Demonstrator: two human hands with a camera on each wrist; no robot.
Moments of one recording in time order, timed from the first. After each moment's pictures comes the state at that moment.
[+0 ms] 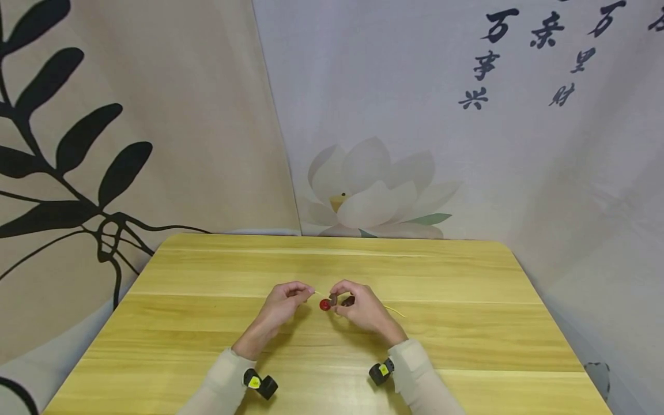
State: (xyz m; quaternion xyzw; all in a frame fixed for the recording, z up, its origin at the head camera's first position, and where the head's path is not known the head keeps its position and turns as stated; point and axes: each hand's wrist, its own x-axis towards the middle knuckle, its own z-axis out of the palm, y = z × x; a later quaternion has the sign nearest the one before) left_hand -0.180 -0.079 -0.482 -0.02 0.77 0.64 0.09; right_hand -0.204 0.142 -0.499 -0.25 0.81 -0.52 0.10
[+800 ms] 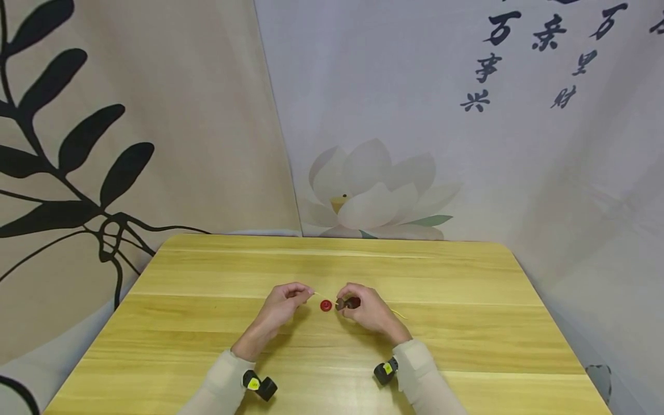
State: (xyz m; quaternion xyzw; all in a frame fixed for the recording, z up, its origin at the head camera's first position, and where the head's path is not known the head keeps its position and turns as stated) left_hand -0.180 -0.081 -0.483 -0.02 0.76 0.64 0.08; right_hand -0.211 0.155 -0.510 -0.26 0.84 -0.46 0.11
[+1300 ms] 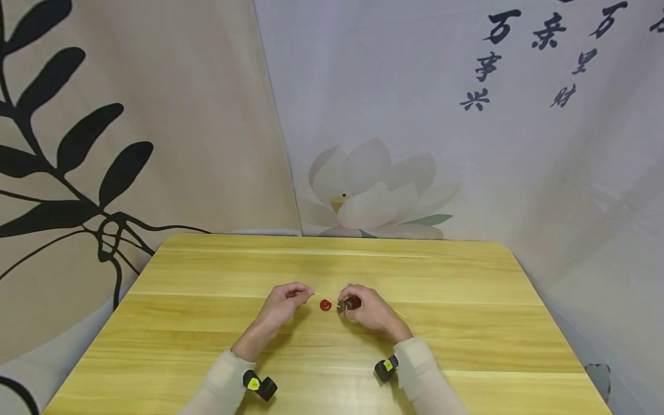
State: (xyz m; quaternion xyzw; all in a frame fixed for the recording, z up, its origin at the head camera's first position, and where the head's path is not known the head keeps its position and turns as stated) left_hand -0.179 -0.081 -0.485 -0.01 0.76 0.64 0.08; right_hand -0.213 0.161 -0.512 -0.28 0.85 -0.43 0.12
